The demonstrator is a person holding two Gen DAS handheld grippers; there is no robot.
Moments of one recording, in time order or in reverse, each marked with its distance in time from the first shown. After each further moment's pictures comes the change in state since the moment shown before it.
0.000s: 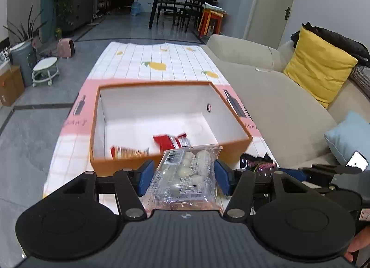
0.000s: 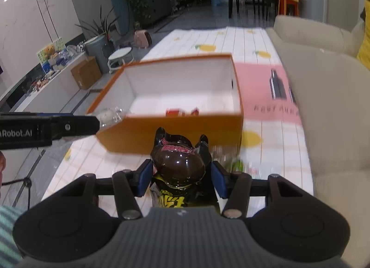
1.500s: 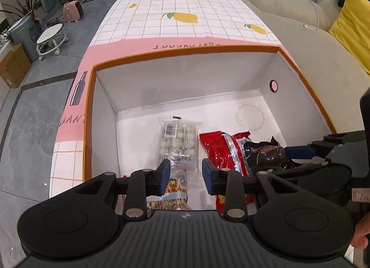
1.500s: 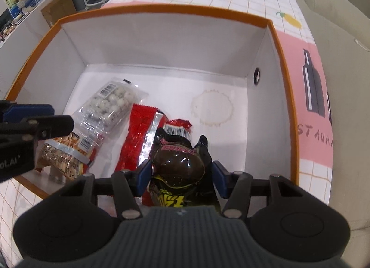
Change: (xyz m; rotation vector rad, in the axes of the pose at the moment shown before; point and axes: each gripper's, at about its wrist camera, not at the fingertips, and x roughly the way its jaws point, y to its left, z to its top) left arm 0.151 0.045 0.052 0.016 0.299 0.135; right arm 0.208 -0.008 0.095 -0.094 0.394 -0.115
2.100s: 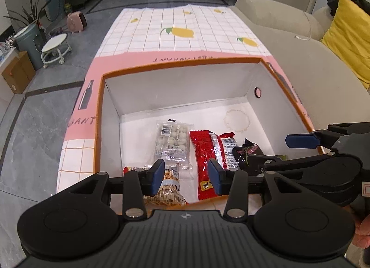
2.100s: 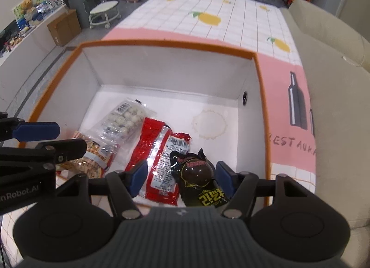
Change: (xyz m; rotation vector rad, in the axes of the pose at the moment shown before) left arm -0.047 -0.011 -0.022 -0.002 -0.086 0.000; right arm -0.059 0.010 -0.016 -0.015 -0.134 -0.015
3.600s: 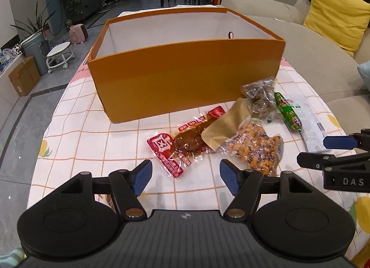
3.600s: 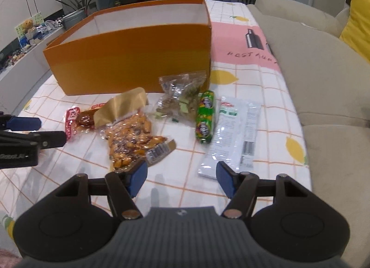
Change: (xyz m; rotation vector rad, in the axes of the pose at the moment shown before) left arm -0.020 -0.023 -0.173 0.061 -0.116 0.016; right arm -0.046 -0.017 -0.227 0.104 -0.158 -0.009
